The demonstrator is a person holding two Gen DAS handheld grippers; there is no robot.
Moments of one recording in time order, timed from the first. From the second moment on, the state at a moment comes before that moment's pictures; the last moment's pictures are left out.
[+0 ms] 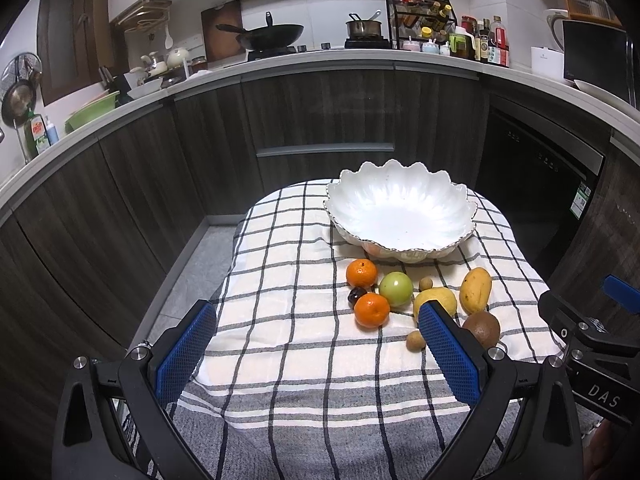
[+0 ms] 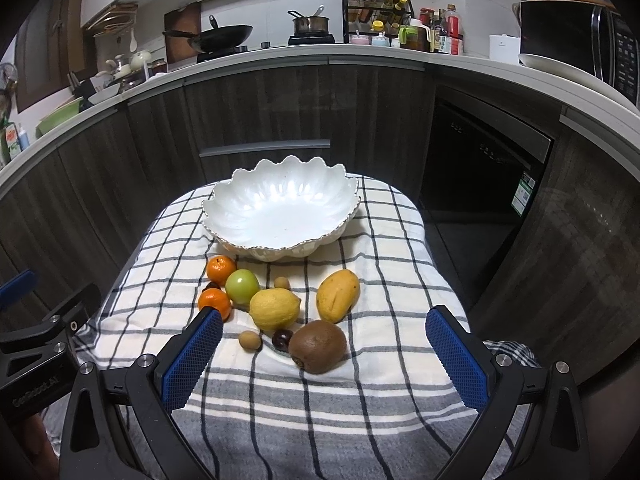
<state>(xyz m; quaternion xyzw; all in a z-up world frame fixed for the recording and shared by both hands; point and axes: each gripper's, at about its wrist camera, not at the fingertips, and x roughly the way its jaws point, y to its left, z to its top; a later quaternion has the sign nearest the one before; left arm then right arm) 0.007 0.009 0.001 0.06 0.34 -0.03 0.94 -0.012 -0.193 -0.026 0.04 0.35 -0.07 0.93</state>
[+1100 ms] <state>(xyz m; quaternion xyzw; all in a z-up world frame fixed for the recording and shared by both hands) 0.045 0.005 -0.035 0.06 0.36 -0.02 0.93 0.027 -0.195 -0.067 0.04 0.39 -0.08 0.92</state>
